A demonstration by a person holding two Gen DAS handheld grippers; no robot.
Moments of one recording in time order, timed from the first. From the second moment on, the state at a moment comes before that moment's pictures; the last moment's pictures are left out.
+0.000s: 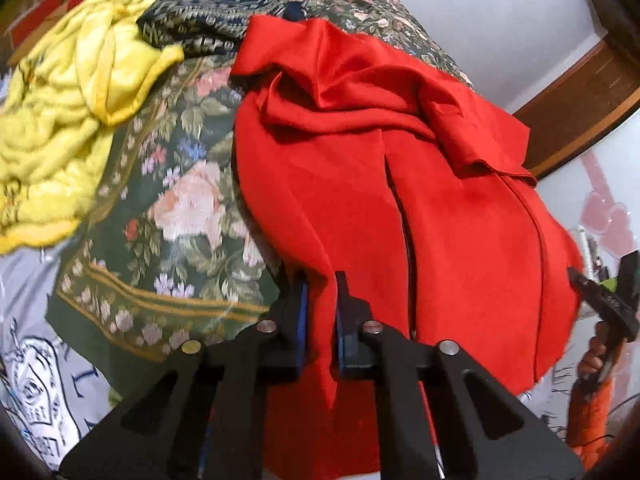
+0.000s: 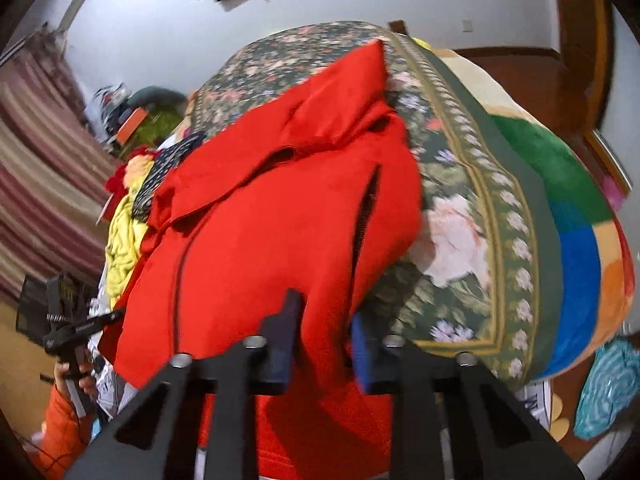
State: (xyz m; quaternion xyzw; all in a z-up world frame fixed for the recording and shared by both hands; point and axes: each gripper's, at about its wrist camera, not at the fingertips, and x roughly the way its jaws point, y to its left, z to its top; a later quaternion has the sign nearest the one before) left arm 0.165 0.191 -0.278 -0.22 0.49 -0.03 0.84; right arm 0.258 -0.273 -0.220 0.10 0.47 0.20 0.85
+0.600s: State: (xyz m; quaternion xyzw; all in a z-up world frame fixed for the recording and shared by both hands) left arm 0.285 0.213 -0.159 -0.19 0.35 0.01 0.92; right arm 0.385 -0.257 -0.144 0.09 0.39 0.19 0.90
